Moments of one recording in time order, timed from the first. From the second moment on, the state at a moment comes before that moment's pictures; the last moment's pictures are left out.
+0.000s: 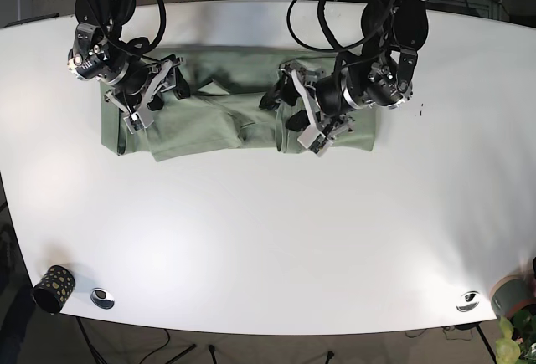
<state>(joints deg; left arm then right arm) 3.9 -1.6 10.9 99.0 -28.6 -26.8 52.6 -10.6 10.2 20.5 95.0 23.0 39.9 -54.5</state>
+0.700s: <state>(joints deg) 9.0 -6.7 -5.9 101.6 -29.0 -28.7 52.7 -4.7 11.0 39.7 101.7 33.5 39.7 -66.8</state>
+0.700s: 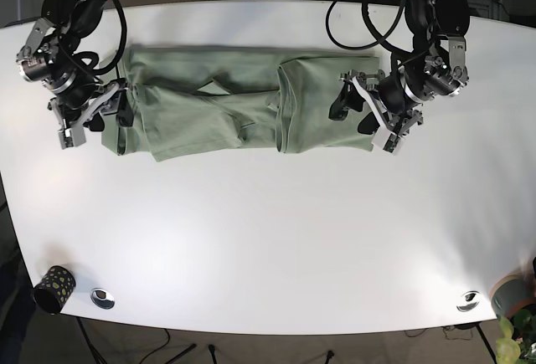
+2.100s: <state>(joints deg) 9.5 -7.3 -9.3 89.9 -30.0 -38.5 51.4 -1.0 16.8 37.6 69.7 51.1 40.1 -66.4</state>
